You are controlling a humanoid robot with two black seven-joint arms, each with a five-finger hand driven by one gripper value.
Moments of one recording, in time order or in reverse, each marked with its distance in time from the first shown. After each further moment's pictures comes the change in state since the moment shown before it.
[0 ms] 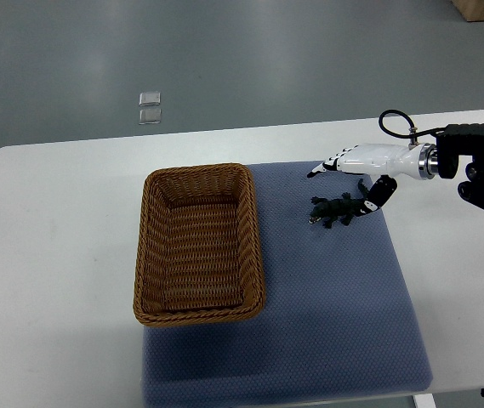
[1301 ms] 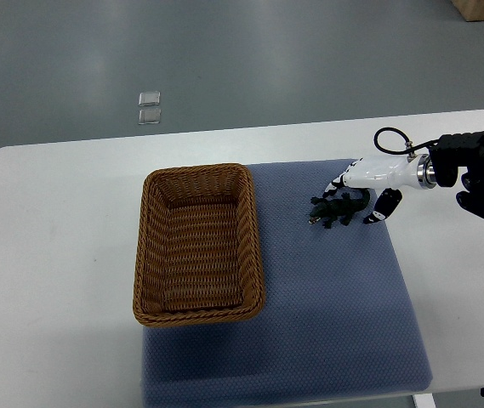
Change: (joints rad) left arm 0.000 0.000 0.000 0.000 0.000 0.000 0.000; right arm 0.013 0.074 -0.150 -0.116 -0.009 -0.042 0.000
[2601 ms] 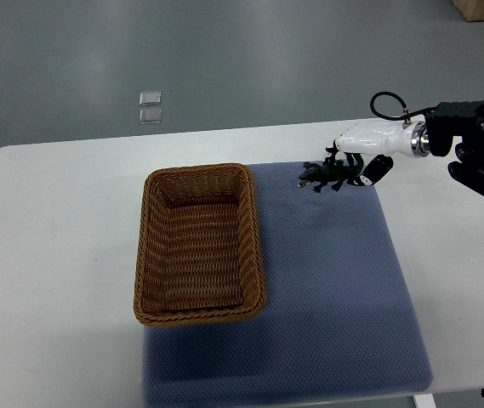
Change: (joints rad) left arm 0.000 0.000 0.002 0.000 0.000 0.000 0.000; right arm 0.086 0.039 0.021 -0.072 0.060 -0.001 0.000
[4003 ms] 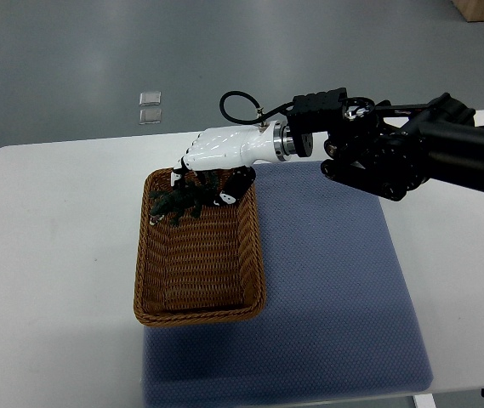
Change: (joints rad) left arm 0.000 0.000 -0.003 0.000 0.000 0.000 0.000; right arm 0.171 0.285 0.023 0.219 0.037 0.005 0.000
